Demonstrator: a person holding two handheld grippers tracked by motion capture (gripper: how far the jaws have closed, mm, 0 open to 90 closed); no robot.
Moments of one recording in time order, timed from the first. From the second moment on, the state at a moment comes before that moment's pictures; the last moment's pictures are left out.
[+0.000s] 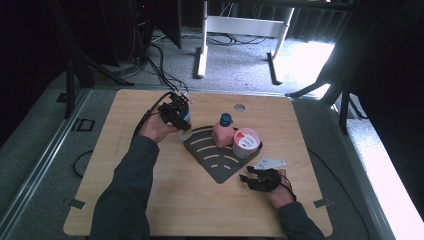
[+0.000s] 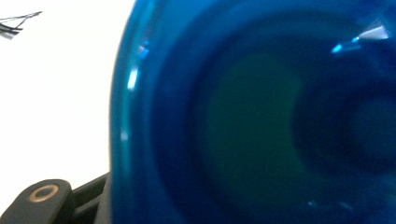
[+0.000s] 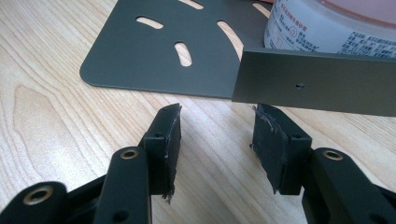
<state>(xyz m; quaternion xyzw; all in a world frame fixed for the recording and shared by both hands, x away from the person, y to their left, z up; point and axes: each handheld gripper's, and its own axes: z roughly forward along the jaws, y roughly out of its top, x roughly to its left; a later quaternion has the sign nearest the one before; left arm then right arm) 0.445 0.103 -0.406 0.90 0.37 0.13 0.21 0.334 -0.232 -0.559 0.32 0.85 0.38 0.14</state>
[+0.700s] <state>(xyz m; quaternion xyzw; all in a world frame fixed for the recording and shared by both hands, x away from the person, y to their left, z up) 0.453 0.084 -0.416 0.90 0.36 0.12 0.21 0.334 -0.232 -0.559 0.32 0.86 0.39 0.14</state>
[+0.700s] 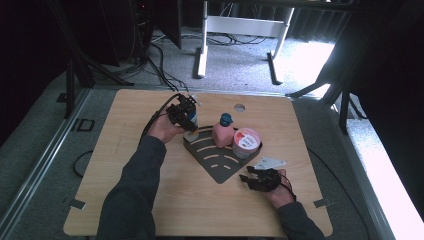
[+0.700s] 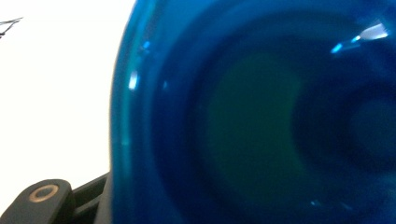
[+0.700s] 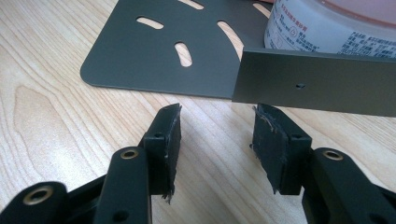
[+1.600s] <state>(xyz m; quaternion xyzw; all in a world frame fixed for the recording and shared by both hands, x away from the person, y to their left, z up) 0.460 0.064 -0.426 0.90 0.36 0.12 0.22 0.334 -0.232 -0.559 0.32 0.86 0.38 0.14</state>
